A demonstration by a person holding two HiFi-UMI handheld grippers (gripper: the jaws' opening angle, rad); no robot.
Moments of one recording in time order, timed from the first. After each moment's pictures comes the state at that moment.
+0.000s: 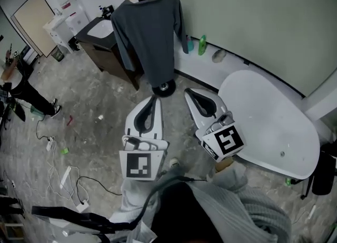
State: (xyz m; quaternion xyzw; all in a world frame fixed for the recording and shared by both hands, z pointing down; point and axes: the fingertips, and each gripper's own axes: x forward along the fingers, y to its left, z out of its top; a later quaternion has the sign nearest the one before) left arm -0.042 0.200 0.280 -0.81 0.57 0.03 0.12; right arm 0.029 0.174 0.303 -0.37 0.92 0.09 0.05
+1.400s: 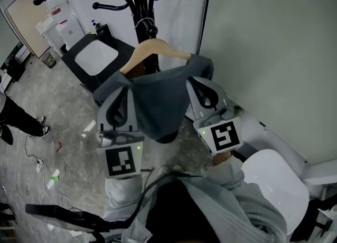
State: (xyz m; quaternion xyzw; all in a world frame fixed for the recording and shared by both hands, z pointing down) left arm -0.231 -0.400 0.226 -0.72 0.67 -0.06 0.17; right arm -0.096 -0.451 0.248 -0.38 0.91 0.17 0.02
